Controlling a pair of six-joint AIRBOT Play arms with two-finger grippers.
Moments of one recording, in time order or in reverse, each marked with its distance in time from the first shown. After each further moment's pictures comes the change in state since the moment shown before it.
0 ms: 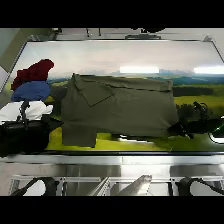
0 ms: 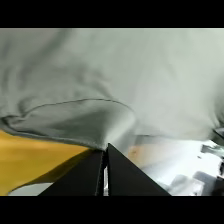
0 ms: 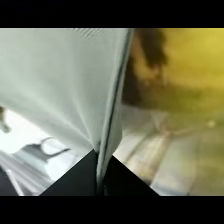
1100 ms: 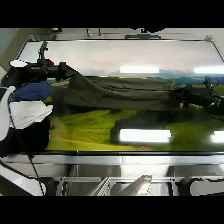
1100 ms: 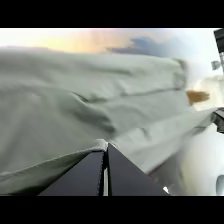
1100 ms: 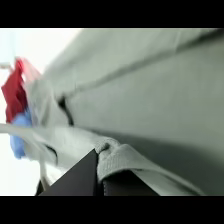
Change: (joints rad) left arm -0.361 -0.766 1.106 -0.122 0.079 -0.010; right arm 0.053 -0.367 0.378 0.584 -0.200 -0.211
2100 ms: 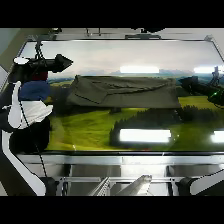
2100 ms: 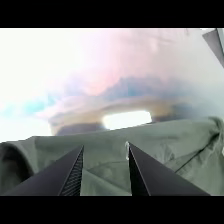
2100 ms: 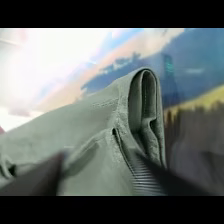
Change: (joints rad) left arm 0.060 -0.232 0.346 -0.006 0.085 -0.060; right arm -0.063 -0.261 0.378 -0.060 -0.097 -0.098
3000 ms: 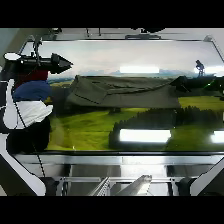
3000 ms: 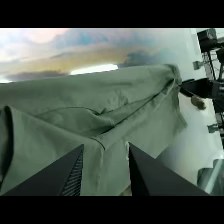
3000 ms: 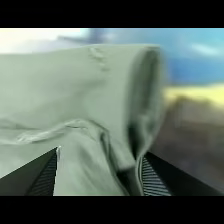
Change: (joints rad) left arm 0.014 0.038 0.021 0.000 -0.289 -0.062; right arm 0.125 -0.244 0.475 -0.505 0.259 0.311
